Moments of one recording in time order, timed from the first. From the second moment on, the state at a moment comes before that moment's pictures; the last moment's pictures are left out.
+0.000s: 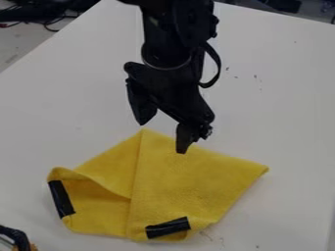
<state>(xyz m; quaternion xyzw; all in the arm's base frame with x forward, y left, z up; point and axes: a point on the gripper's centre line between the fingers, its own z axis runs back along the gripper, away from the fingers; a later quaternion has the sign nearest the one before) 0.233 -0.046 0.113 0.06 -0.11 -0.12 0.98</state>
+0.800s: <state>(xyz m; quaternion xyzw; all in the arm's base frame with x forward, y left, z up) 0.186 -0.081 0.079 0.04 -0.10 -0.05 0.99</state>
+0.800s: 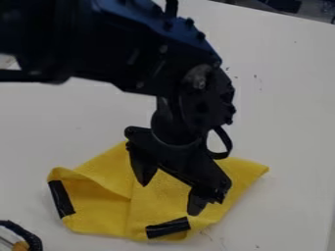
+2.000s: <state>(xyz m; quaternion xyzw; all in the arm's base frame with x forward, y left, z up) 0.181 -0.089 0.018 -0.05 -0.11 -0.01 0.99</state>
